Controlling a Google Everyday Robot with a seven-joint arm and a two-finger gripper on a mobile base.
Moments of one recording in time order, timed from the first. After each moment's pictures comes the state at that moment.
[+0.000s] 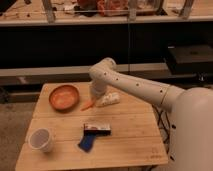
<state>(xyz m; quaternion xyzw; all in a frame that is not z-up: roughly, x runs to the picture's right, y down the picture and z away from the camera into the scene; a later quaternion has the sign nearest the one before) -0.061 0.051 0.817 -0.25 -0.18 -0.22 0.93</state>
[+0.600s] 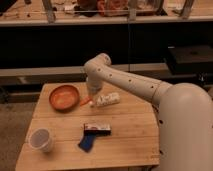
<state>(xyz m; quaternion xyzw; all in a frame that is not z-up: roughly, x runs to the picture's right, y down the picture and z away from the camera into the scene) -0.082 0.029 0.830 -0.25 -0.17 -0.21 0.93</state>
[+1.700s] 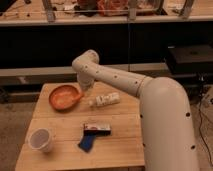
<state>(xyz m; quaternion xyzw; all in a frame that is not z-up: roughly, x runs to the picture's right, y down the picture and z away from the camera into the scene) -0.131 0.006 0.846 -0.24 -0.14 -0.20 0.94</state>
